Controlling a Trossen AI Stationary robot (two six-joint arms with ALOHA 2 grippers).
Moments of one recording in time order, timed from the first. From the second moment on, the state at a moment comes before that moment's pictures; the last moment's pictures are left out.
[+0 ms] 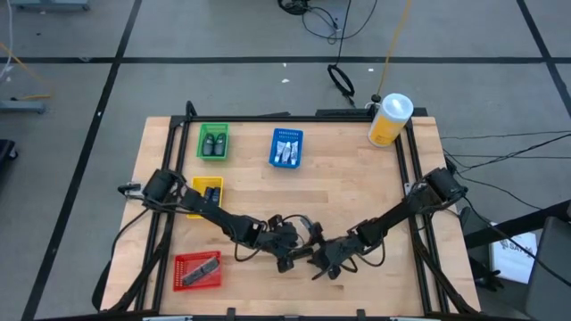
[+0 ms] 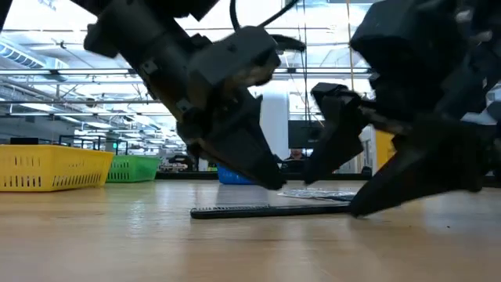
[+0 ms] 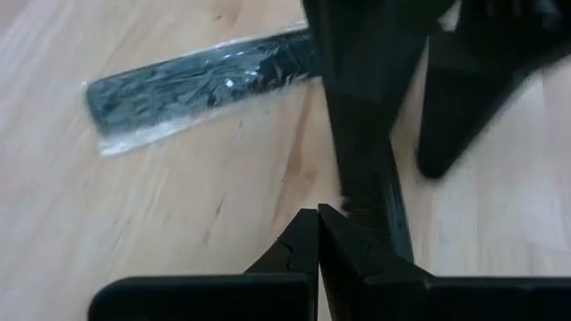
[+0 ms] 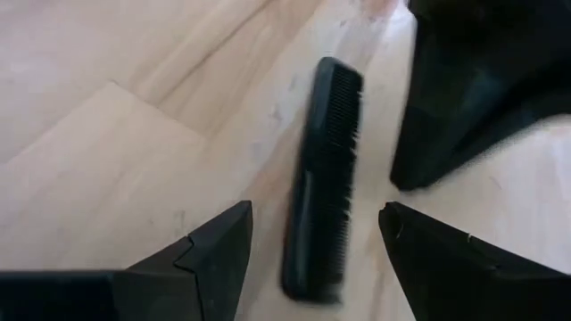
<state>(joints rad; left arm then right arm) -0.37 2.03 1.15 0.06 -0.24 -0.57 0.51 1.88 0.79 0.40 0.28 -0.23</state>
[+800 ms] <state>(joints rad) -0.35 2.13 1.16 0.16 -0.12 -0.55 0.54 1.93 0.81 0.37 0.53 -0.27</state>
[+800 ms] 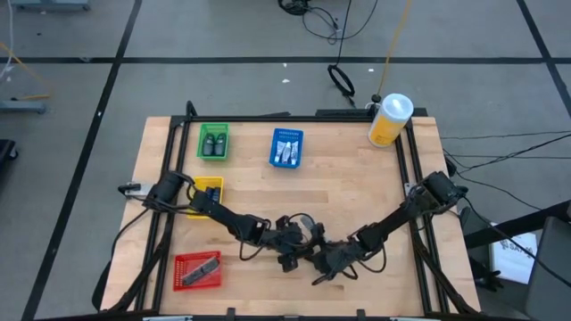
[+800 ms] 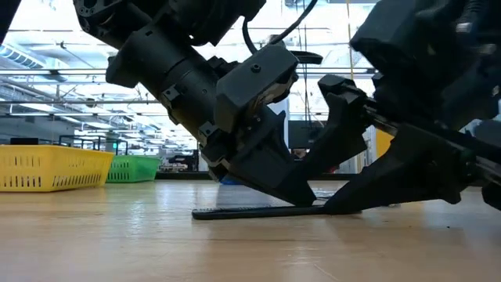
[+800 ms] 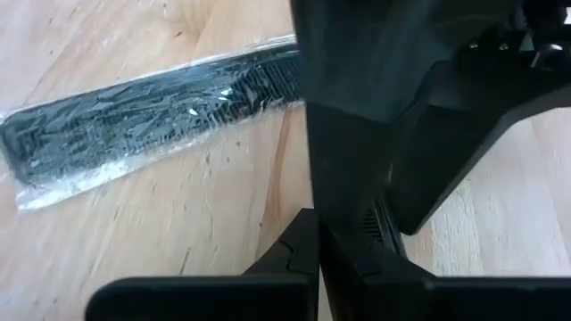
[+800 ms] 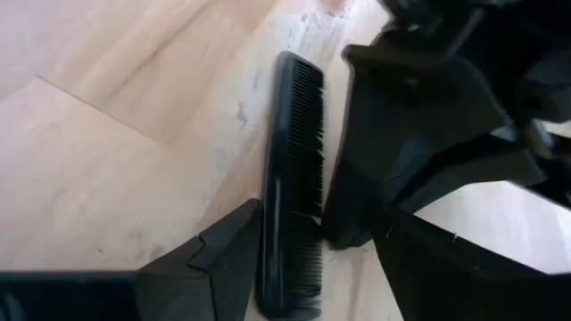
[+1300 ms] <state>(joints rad) -0.35 2.13 1.15 0.19 -0.10 -0.51 0.56 1.93 0.81 0.41 0.60 -0.30</state>
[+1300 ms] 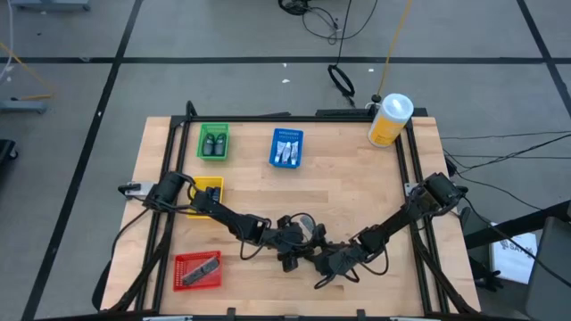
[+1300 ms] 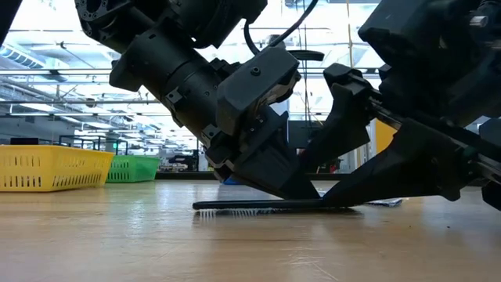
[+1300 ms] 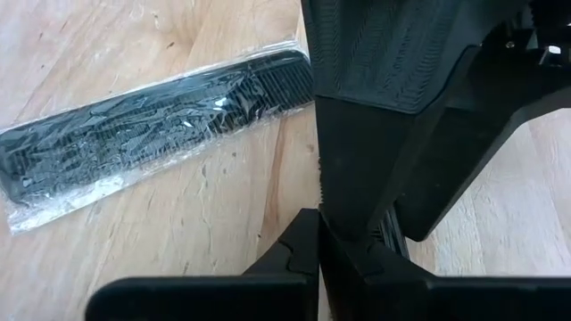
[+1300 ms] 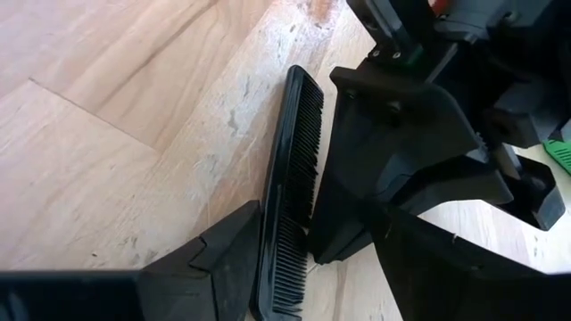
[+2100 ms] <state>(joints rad) -0.35 2.14 1.15 0.23 -0.06 -0.50 0.52 1.89 0.81 0.32 0.42 -0.11</state>
